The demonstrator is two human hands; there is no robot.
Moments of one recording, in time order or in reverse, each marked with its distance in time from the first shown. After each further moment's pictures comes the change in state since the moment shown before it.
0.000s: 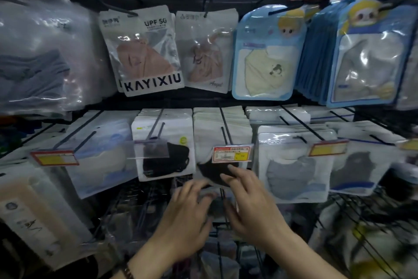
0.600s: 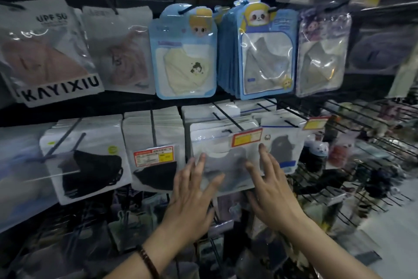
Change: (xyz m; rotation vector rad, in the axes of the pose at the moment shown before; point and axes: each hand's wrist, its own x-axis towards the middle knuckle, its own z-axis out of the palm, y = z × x) left_hand 0.087 0.112 0.044 0.008 0.016 0.182; right_hand -0.094 0.137 -0.071 -0.366 -0.011 0.361
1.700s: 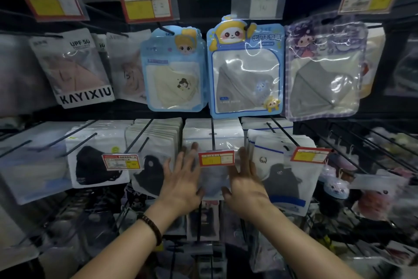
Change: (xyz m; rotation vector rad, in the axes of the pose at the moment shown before) left_hand 0.099 0.022 0.002 0.211 -0.079 -0.442; right_hand 0.104 0.033 0.007 0.224 -0.270 -0.132
